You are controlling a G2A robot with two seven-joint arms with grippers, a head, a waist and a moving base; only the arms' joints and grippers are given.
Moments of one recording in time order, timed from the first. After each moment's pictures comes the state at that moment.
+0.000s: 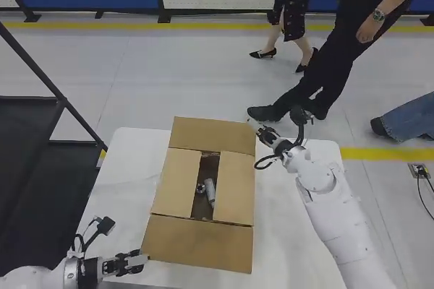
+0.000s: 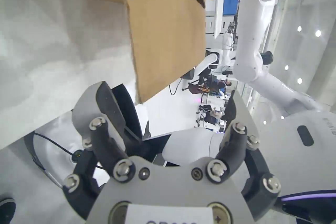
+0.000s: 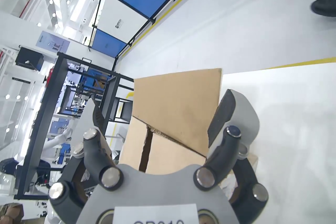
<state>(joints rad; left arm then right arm) 1.50 -1.11 -1.85 -1.75 -0.17 -0.19 -1.45 -0.59 -1.42 1.26 -1.05 -0.36 -0.08 0.40</state>
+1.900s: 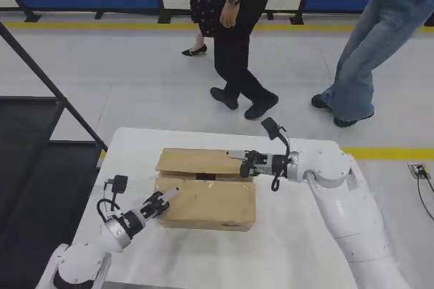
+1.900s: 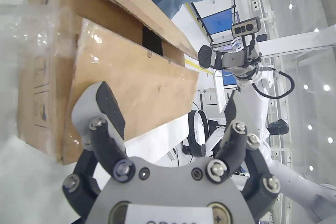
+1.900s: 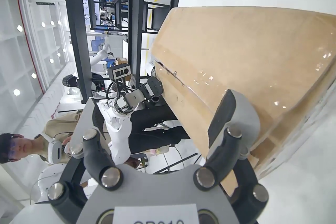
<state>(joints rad) 1.33 -1.11 -1.51 -1.85 0.07 -0.02 -0.63 -0.59 -1.36 1.26 -1.21 -0.04 0.08 1.14</state>
